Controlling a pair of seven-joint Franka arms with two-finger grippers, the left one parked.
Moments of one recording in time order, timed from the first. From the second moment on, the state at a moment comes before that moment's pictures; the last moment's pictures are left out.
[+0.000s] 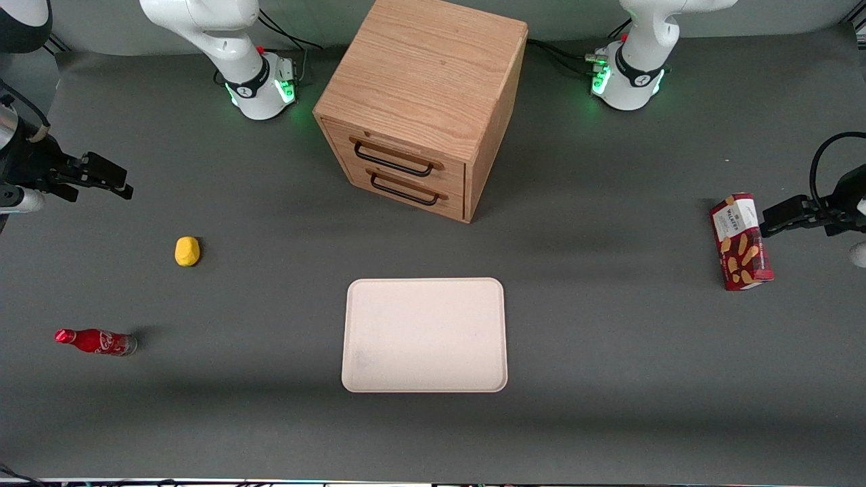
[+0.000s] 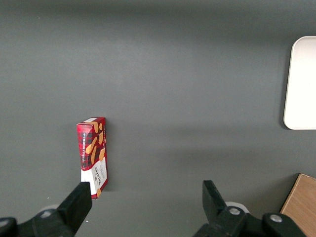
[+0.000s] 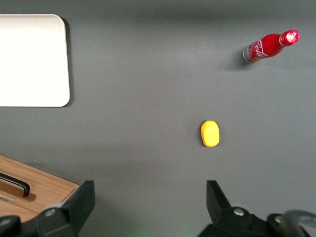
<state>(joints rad) -0.07 -0.07 0.05 -1.69 0.02 1.61 -0.01</state>
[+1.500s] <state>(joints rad) -0.12 0.51 -0.25 -1.34 0.05 1.83 -0.75</state>
